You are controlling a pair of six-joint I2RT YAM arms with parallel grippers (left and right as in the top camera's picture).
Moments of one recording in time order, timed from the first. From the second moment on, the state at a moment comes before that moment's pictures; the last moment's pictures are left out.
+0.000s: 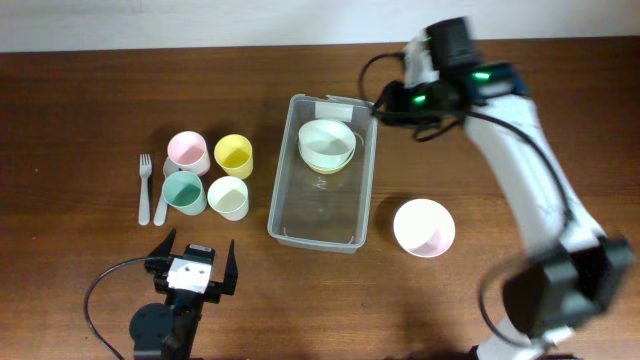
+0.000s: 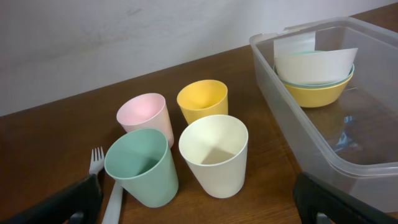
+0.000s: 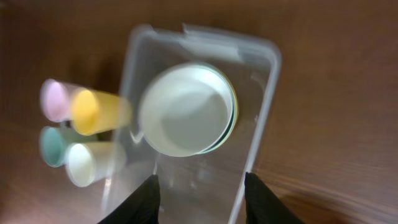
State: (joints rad) left arm -0.01 0.02 0.09 -0.27 0.12 0.24; right arm 0.20 1.83 1.81 -1.00 -0.39 0.29
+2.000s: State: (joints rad) left arm -0.01 0.02 0.09 -0.27 0.12 0.24; right arm 0.50 2.19 1.83 -0.84 -0.47 0.10
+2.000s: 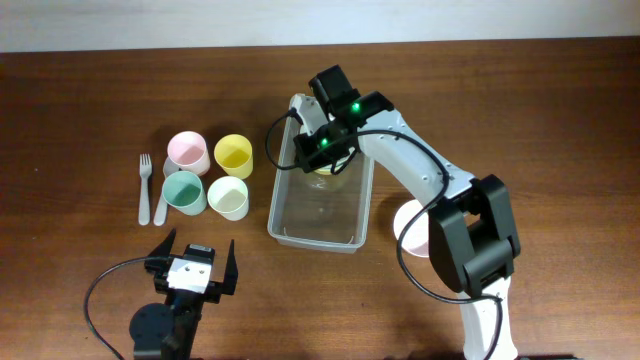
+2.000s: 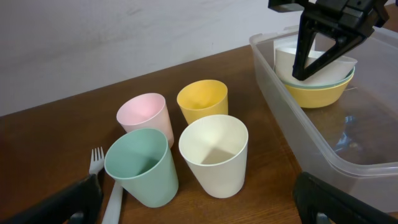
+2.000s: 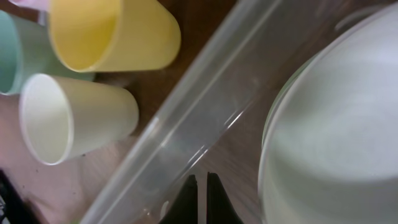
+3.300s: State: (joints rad) left arm -0.01 0.02 0.09 -0.27 0.12 0.23; right arm 0.44 2.18 1.88 -0.89 -0.53 -0.01
